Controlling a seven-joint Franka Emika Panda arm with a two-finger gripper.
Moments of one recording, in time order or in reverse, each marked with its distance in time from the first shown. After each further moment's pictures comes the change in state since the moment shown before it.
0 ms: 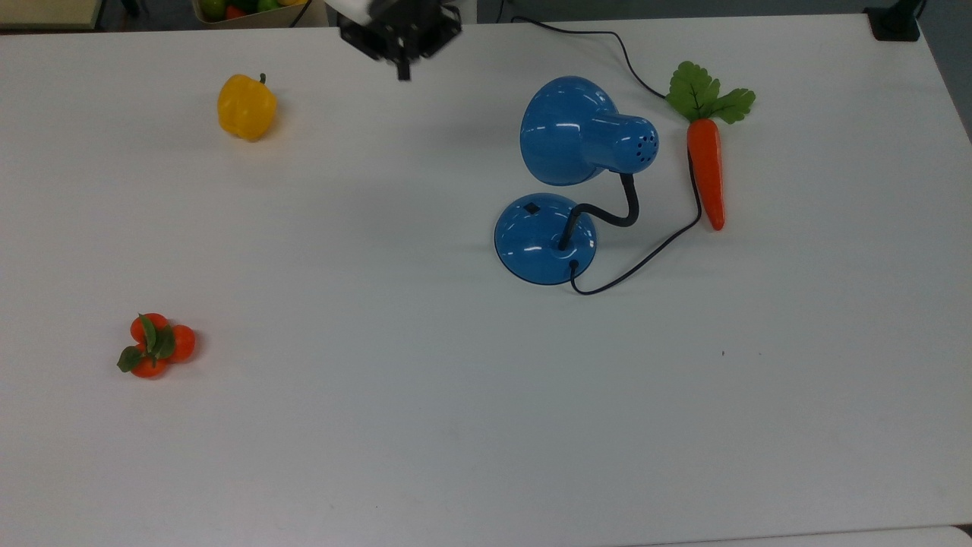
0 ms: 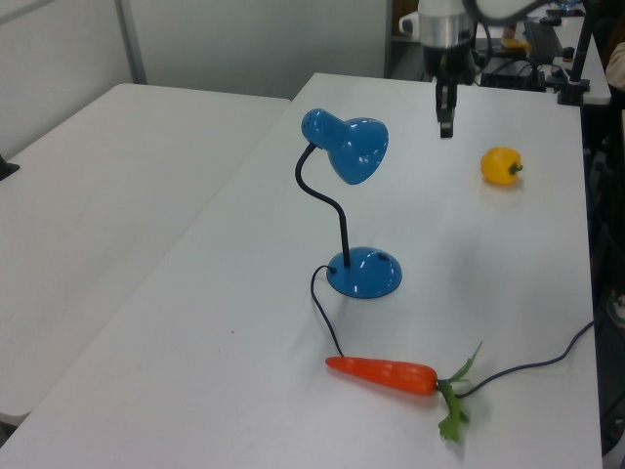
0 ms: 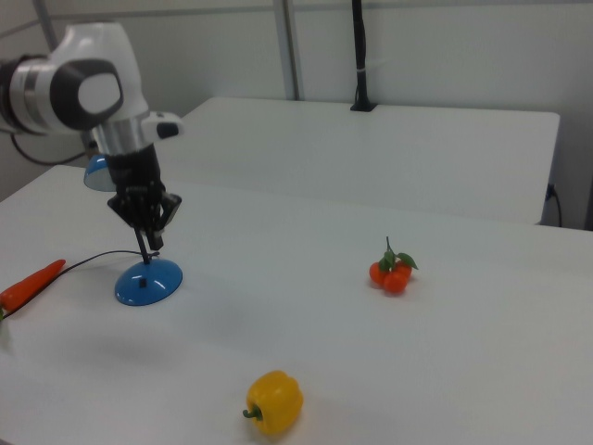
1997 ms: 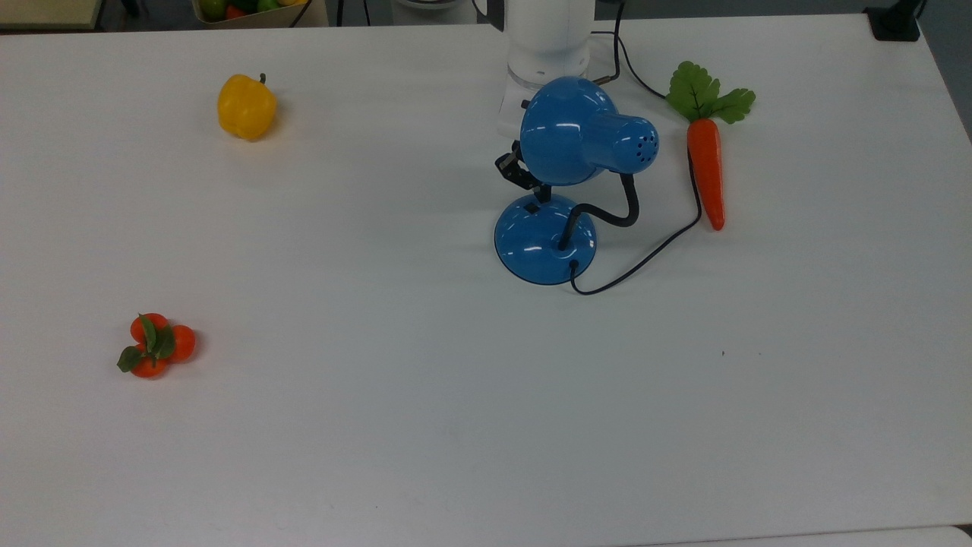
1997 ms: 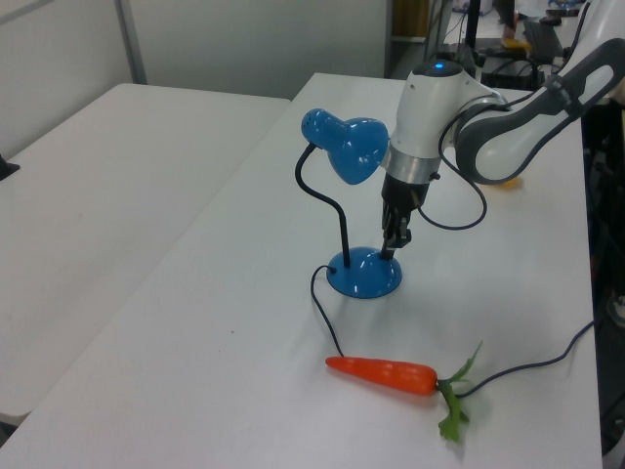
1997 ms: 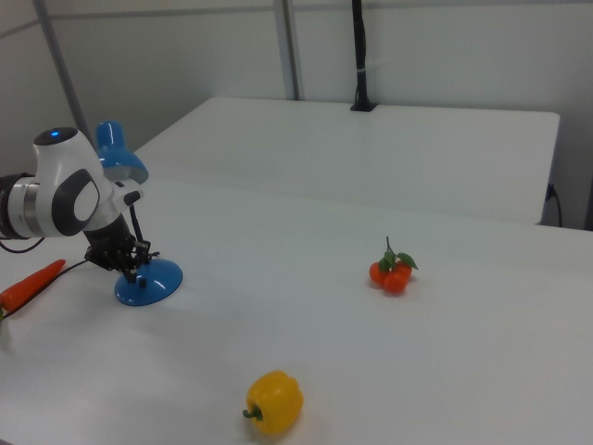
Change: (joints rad) arm 0.110 0.194 0.124 -0.244 0.000 0.708 -0.033
